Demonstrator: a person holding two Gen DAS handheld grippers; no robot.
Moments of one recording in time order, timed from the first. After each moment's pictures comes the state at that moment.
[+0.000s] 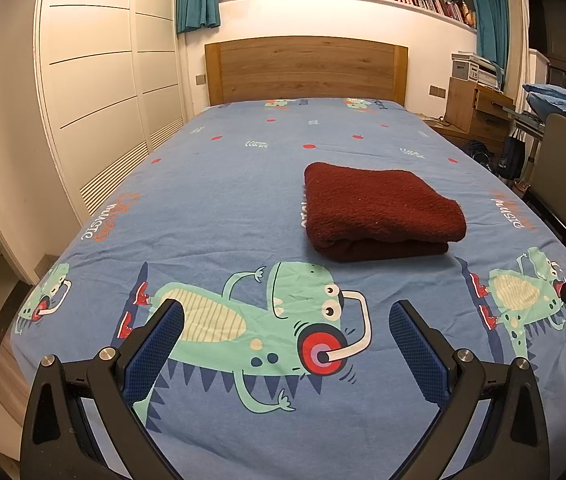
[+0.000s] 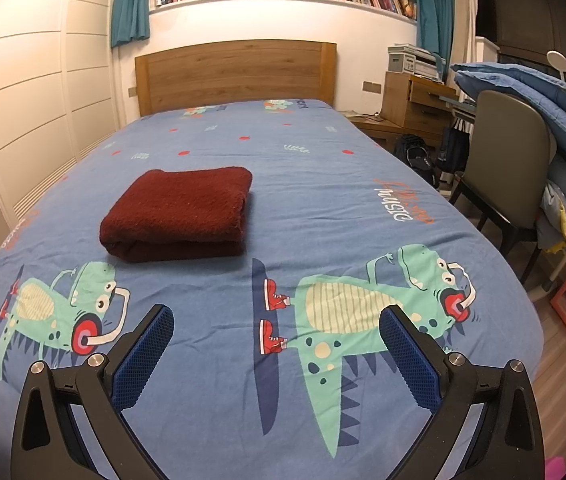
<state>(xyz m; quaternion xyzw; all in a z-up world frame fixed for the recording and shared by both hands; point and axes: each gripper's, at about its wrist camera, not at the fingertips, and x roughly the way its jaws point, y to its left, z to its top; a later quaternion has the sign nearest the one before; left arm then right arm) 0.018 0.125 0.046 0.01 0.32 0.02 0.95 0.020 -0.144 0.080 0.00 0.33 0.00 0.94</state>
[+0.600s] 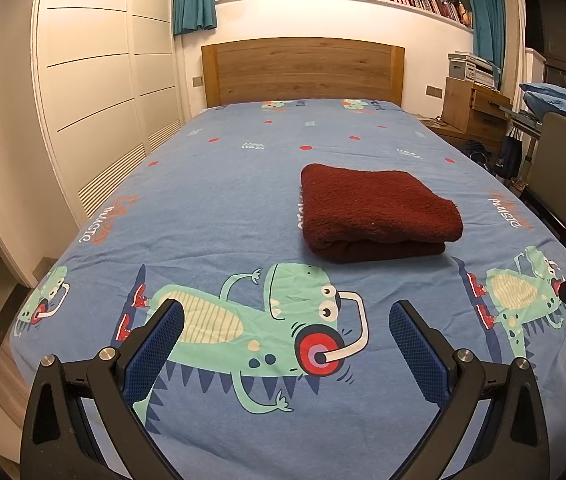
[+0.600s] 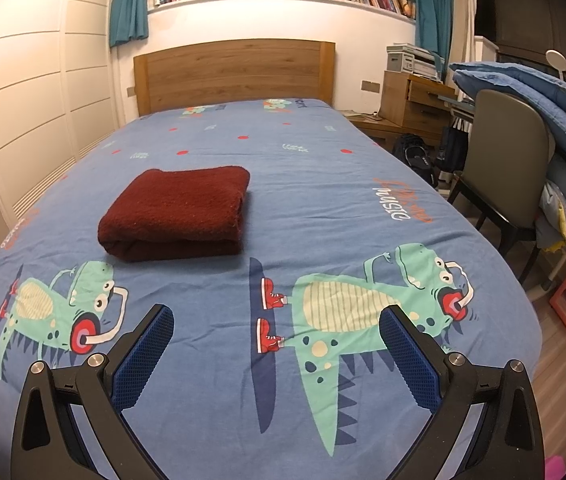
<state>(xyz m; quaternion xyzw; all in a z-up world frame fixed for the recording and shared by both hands) 0.017 0.120 0.050 0.01 0.32 0.01 0.95 0.016 -0.145 0.078 0.00 0.33 0.00 0.94</state>
